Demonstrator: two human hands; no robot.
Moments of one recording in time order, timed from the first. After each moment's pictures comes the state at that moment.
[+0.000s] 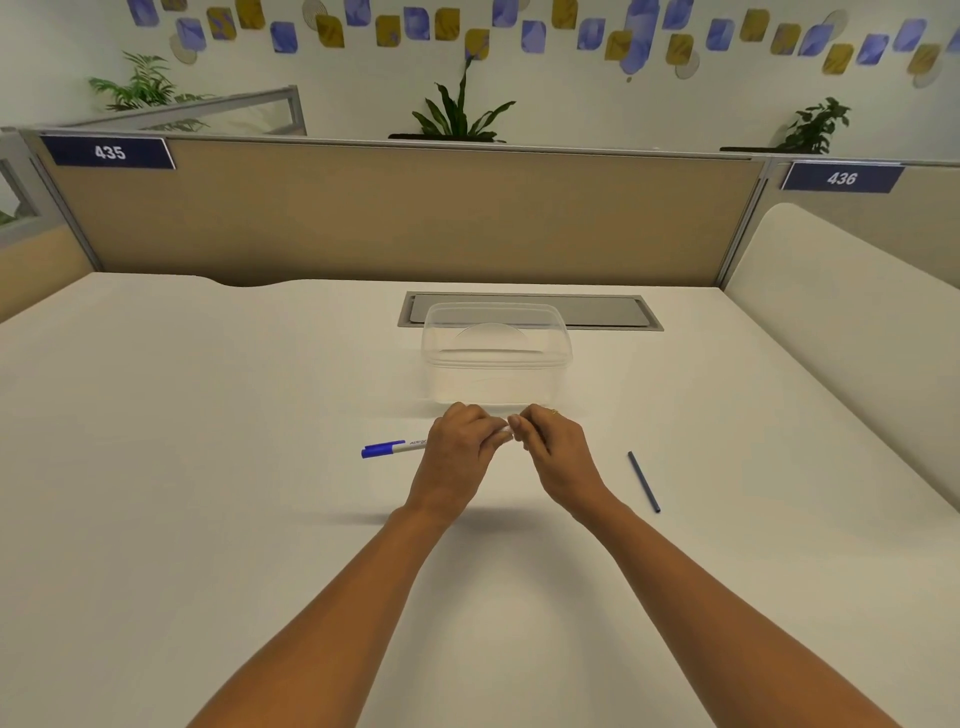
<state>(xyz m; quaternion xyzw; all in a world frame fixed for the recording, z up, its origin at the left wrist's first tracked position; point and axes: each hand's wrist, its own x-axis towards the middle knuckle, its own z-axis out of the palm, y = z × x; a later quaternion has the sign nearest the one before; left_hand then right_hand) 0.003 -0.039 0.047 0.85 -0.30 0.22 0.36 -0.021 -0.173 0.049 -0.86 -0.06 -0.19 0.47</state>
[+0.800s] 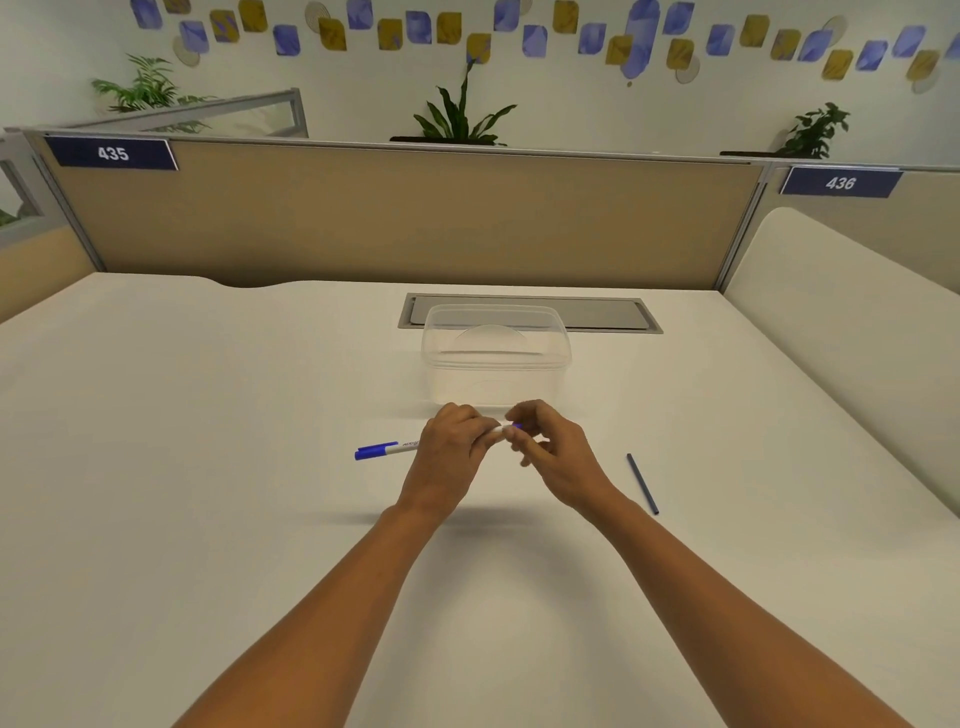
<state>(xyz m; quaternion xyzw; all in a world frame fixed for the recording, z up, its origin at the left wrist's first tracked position) 0.004 -0.034 0.049 0.85 -0.30 0.22 0.36 -0.025 -0.179 0.054 -0.83 -0.08 -0.10 0.54</state>
